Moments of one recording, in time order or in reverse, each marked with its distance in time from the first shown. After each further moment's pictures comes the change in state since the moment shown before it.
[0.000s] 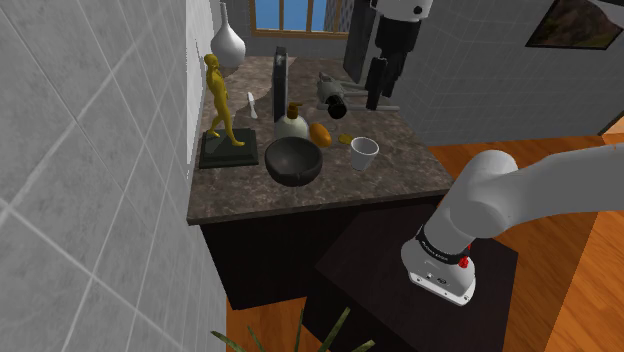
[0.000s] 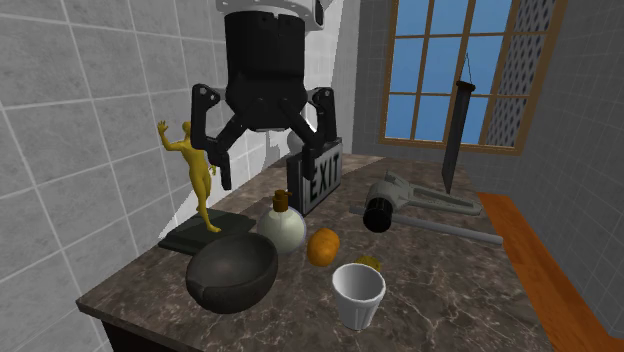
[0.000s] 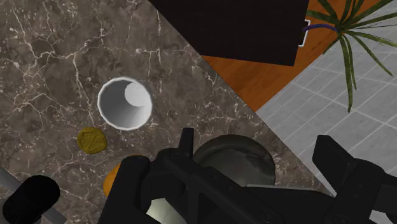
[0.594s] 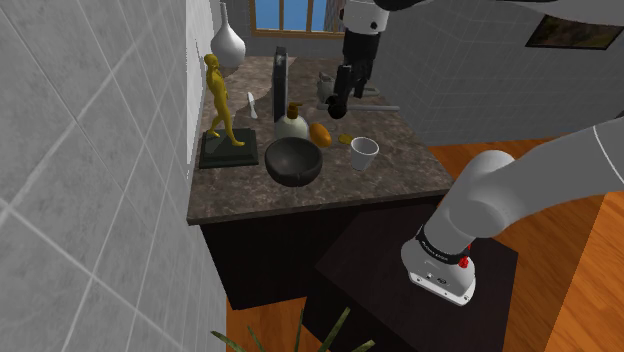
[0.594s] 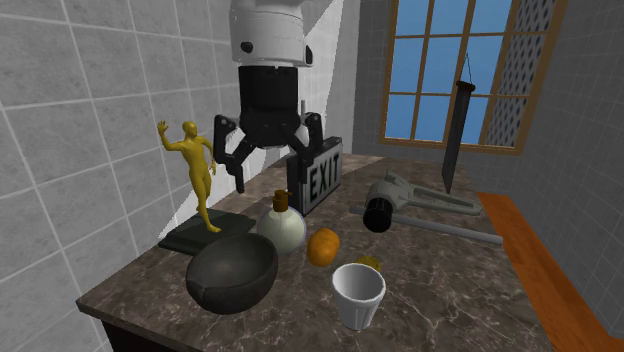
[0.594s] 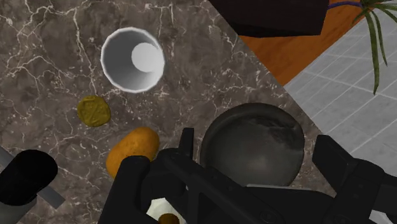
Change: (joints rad) arm -0.017 0.217 -0.018 0.034 -0.035 0.187 -0.046
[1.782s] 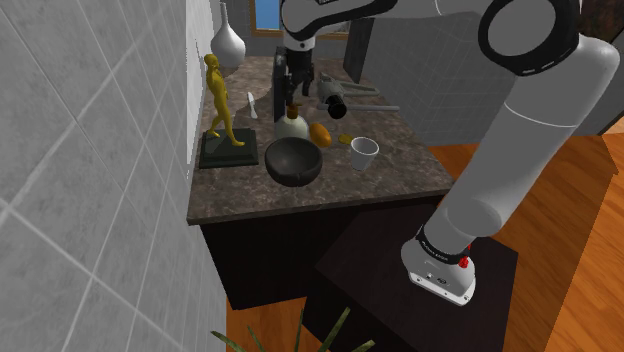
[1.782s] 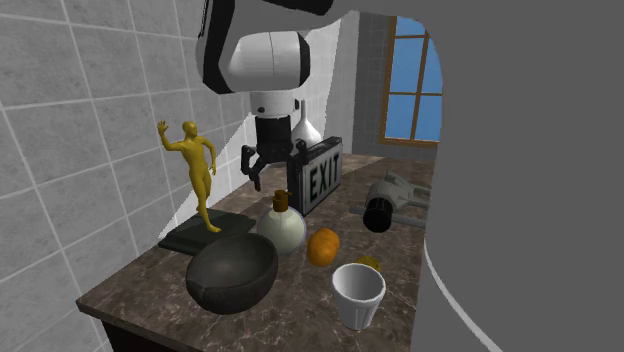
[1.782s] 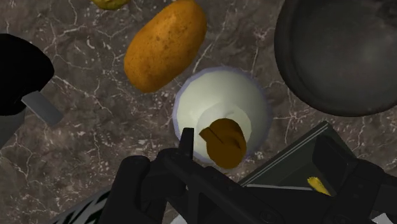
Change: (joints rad) arm -0.035 0.656 -0.040 0.411 -0.058 0.263 -0.087
